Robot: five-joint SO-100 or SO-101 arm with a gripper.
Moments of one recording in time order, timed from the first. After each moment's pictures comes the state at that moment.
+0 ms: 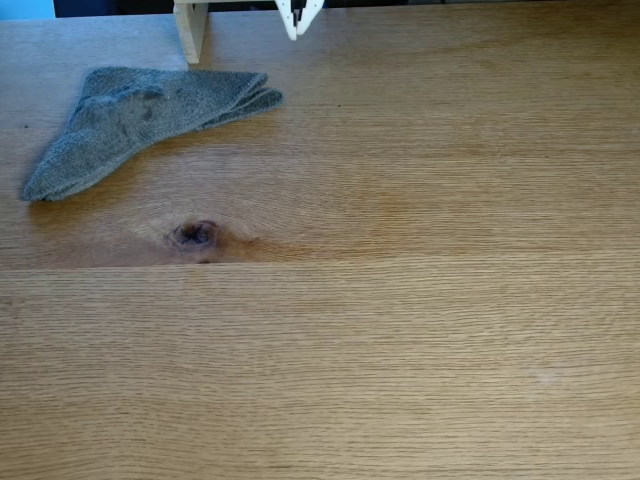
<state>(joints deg) 3.0 133.2 142.2 60.1 5.7</state>
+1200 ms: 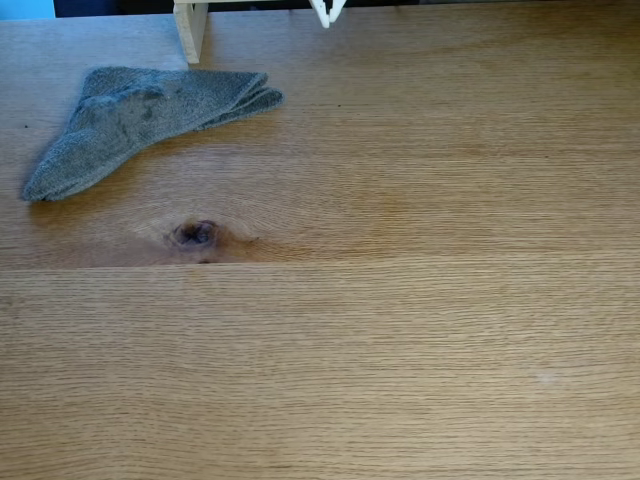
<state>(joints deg) -4.9 188.4 185.8 72.3 4.2</state>
